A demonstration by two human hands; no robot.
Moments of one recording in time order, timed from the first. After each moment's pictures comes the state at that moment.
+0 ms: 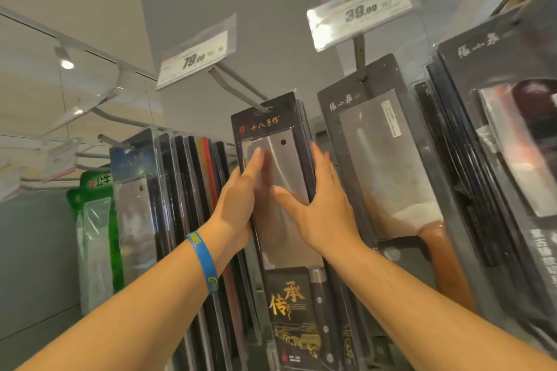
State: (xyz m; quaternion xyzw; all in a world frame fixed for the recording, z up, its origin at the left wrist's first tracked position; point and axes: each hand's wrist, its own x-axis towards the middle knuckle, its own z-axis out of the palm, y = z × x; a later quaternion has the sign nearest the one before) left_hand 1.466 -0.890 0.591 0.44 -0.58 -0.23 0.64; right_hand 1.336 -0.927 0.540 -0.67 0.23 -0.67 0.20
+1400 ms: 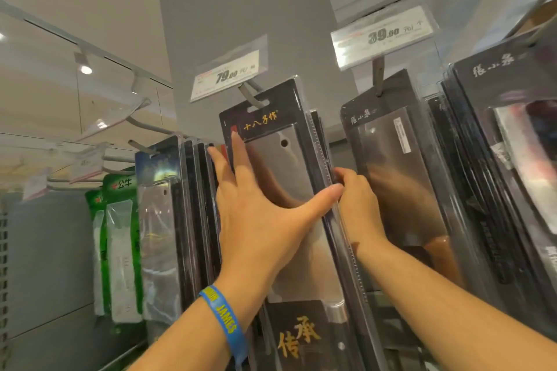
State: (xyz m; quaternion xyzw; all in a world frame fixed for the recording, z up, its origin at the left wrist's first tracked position) left_hand 1.429 -0.825 0.569 0.47 -0.61 0.18 0.61; right_hand 1.318 -0.927 0.559 -0.60 0.29 -0.69 0.29
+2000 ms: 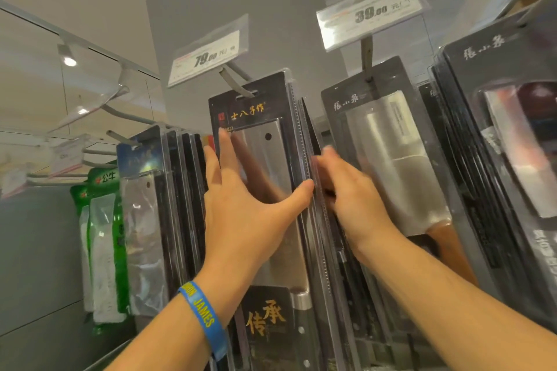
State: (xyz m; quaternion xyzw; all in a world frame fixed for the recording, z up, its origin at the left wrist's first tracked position) left_hand 1.443 -0.836 0.566 0.49 -0.60 0.20 0.59; right_hand 1.312 -0.916 0.546 -0.62 0.11 -0.69 0.36
